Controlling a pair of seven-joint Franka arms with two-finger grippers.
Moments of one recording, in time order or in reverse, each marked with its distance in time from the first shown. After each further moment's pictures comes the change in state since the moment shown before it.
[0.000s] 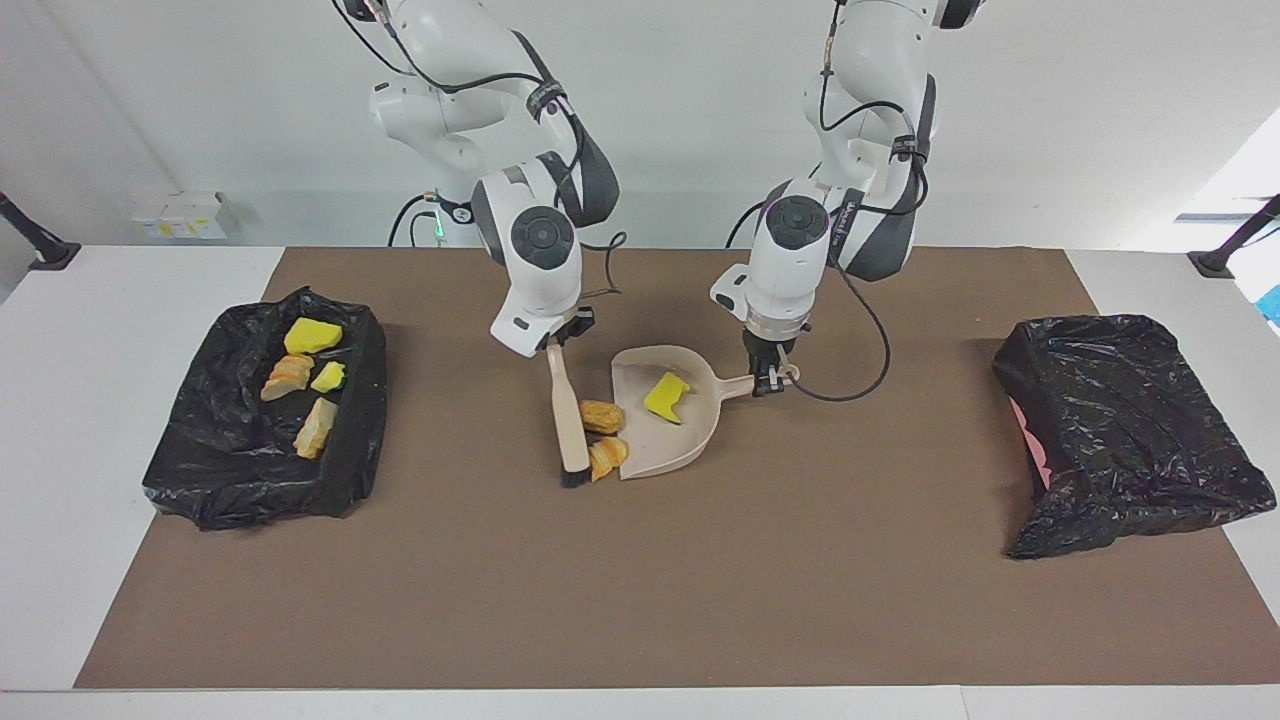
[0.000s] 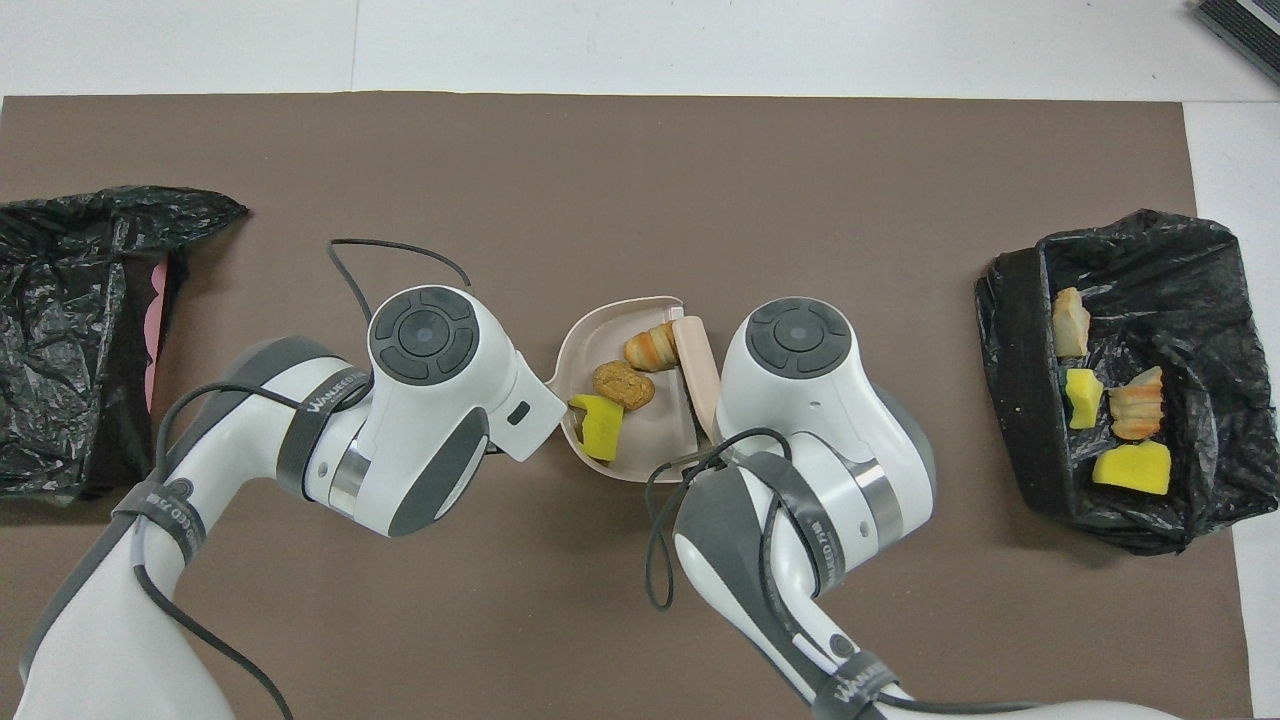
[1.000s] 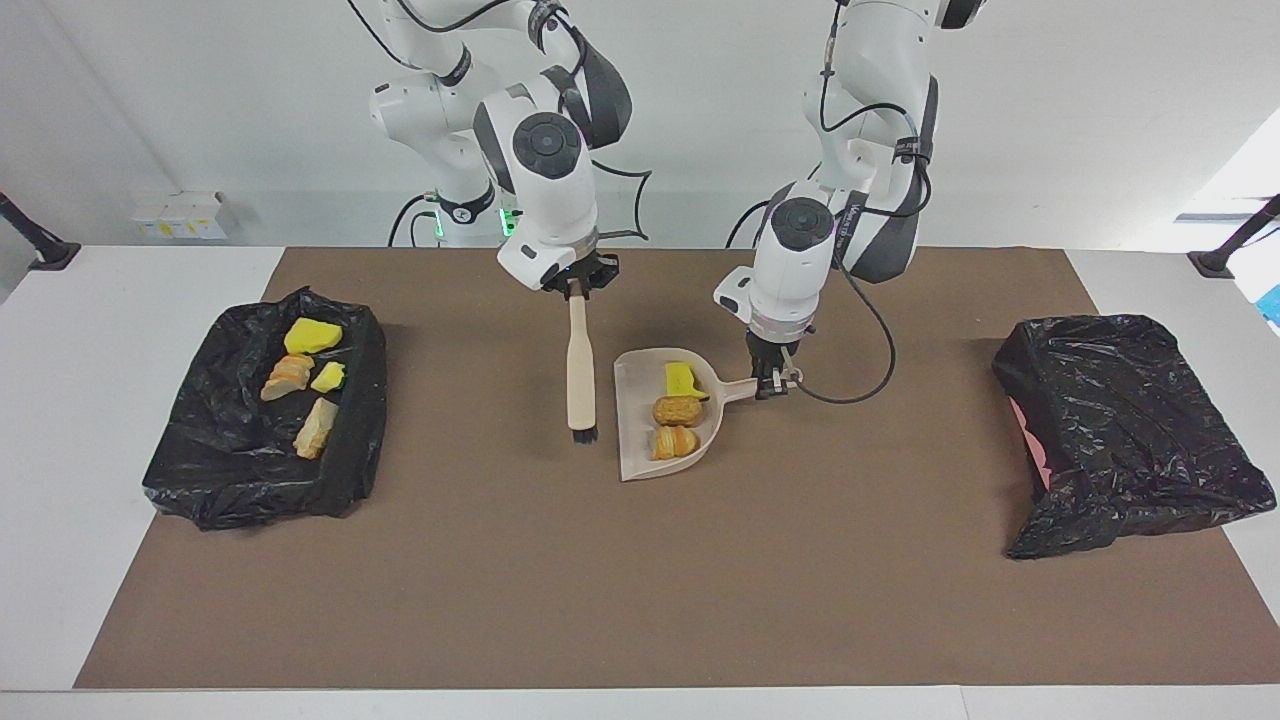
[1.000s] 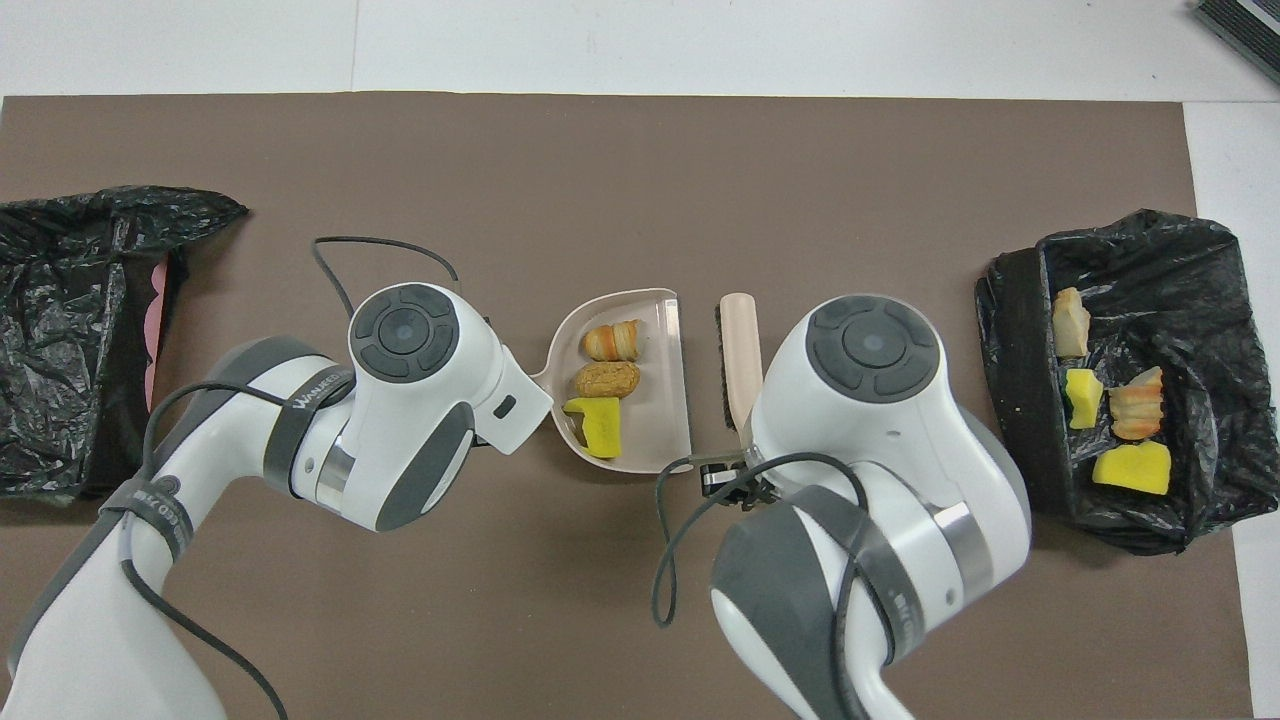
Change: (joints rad) left arm 0.033 0.000 0.005 -0.020 0.000 0.060 0.038; right arm -0.011 -0.154 -0.008 0.003 0.004 -0.094 0.191
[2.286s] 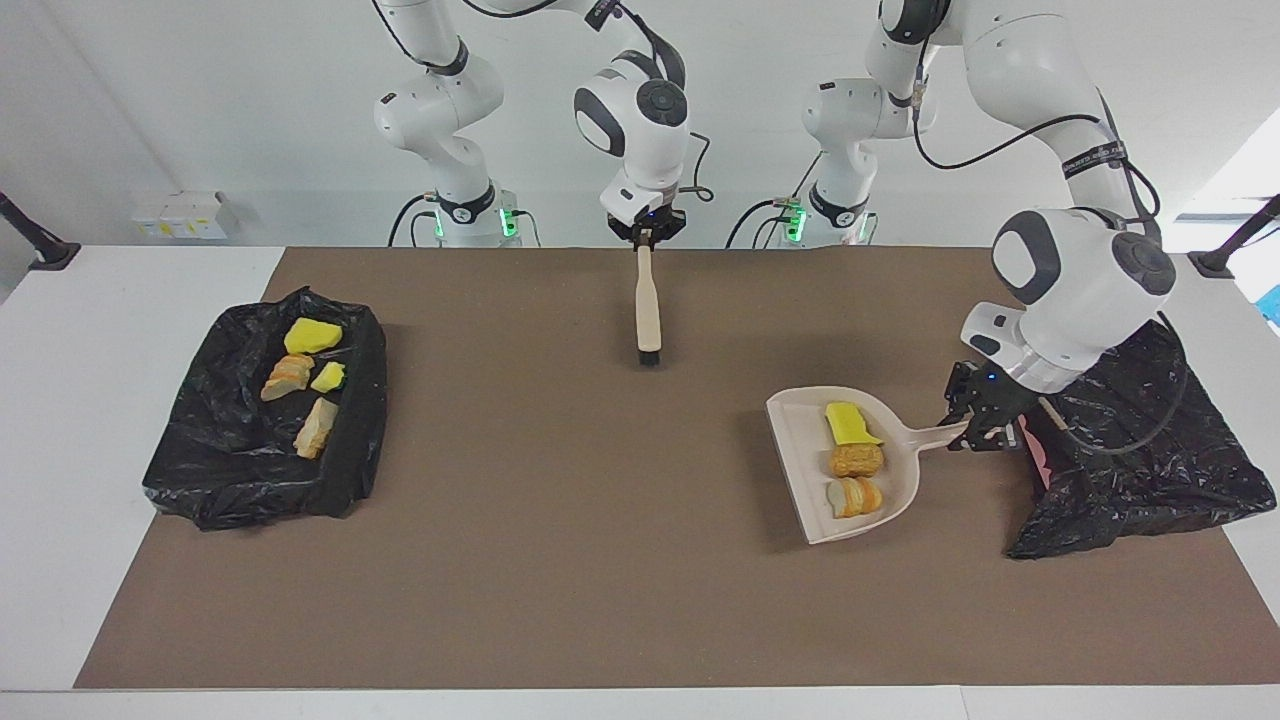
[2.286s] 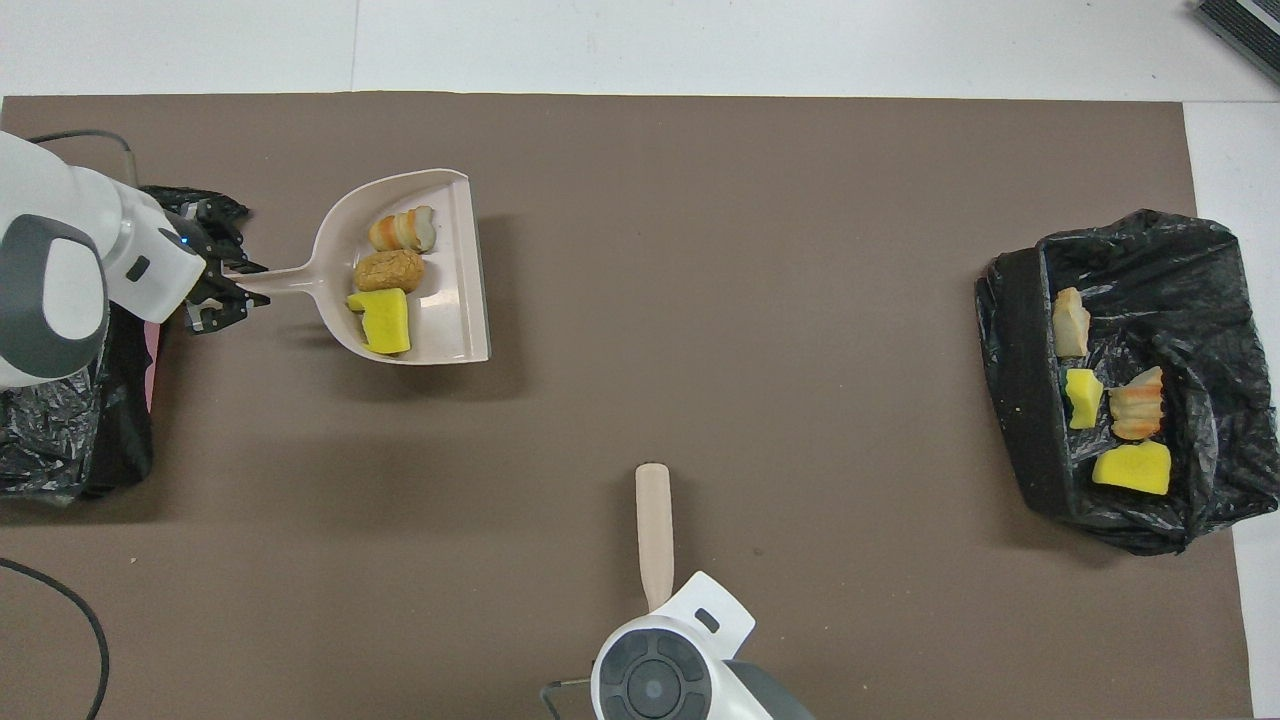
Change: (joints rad) left arm 0.496 0.091 0.011 0.265 -0.198 -0.165 0.539; right arm 0.358 -0.139 0.016 -0.401 0.058 0.288 0.326
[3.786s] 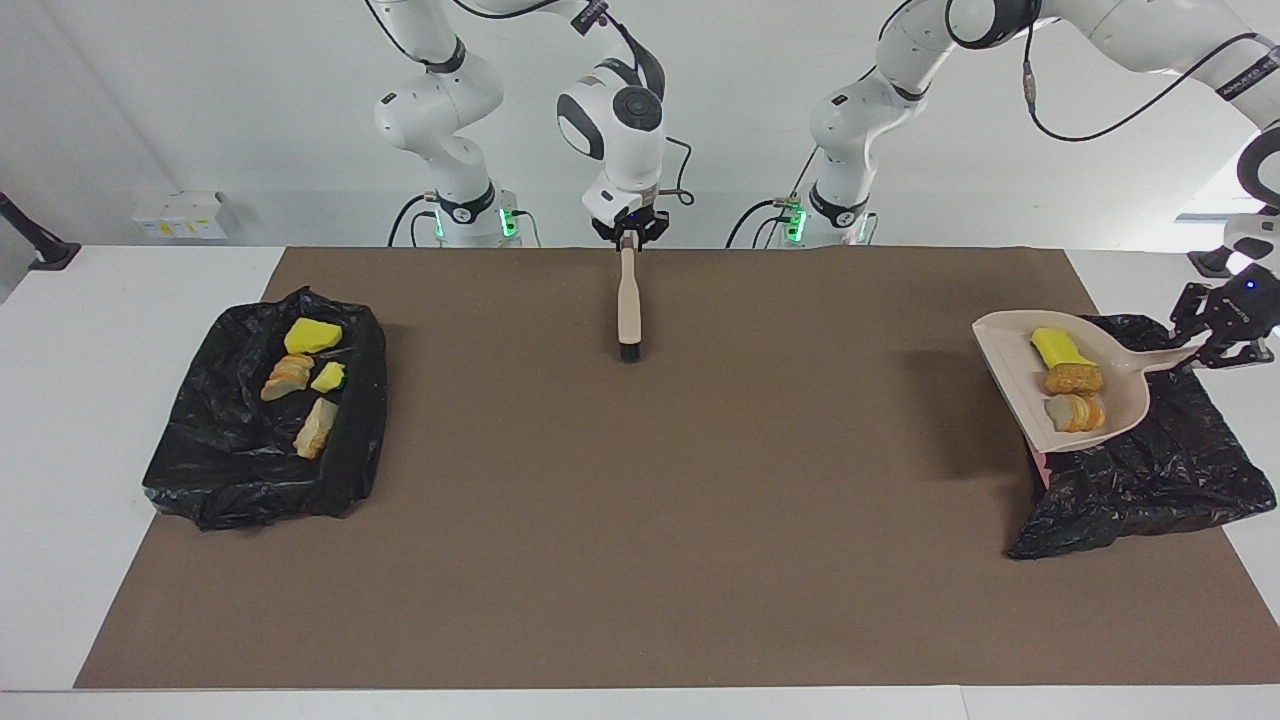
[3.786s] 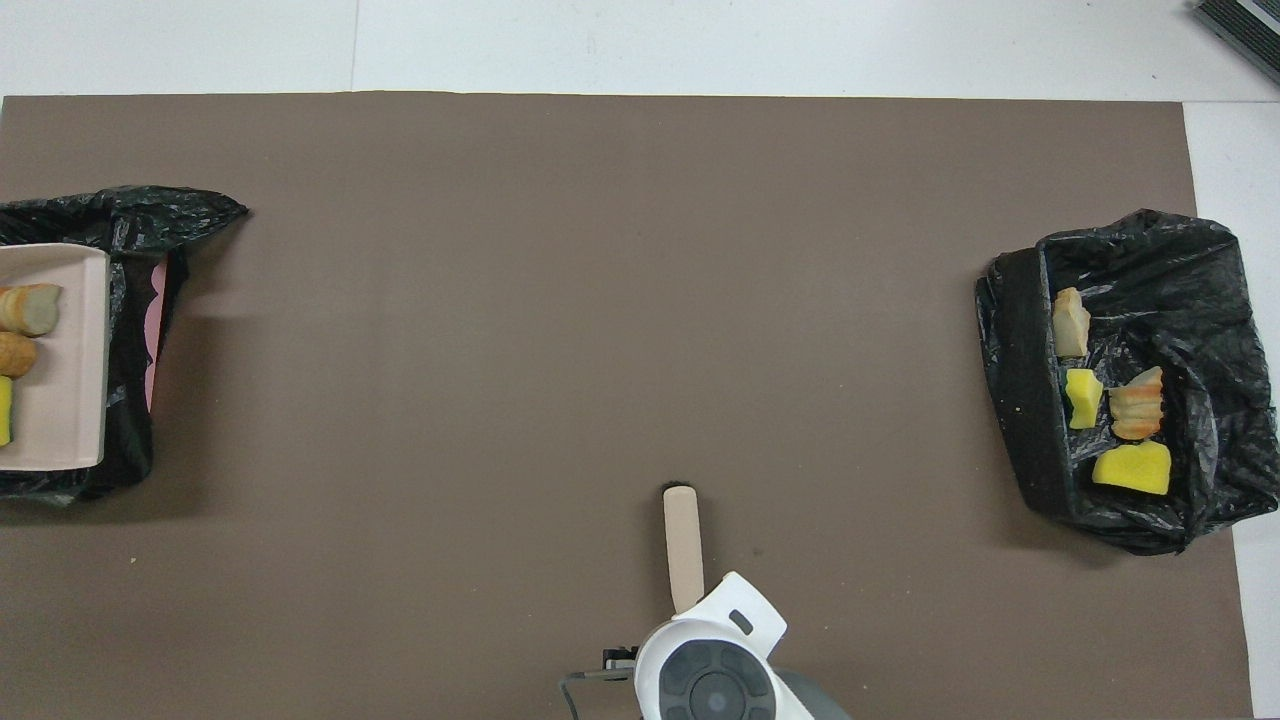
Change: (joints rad) left arm 0.526 0.008 0.012 0.263 0.131 -0.223 0.568; right arm -0.043 -0.063 -0.007 -0.049 0.033 0.099 -0.002
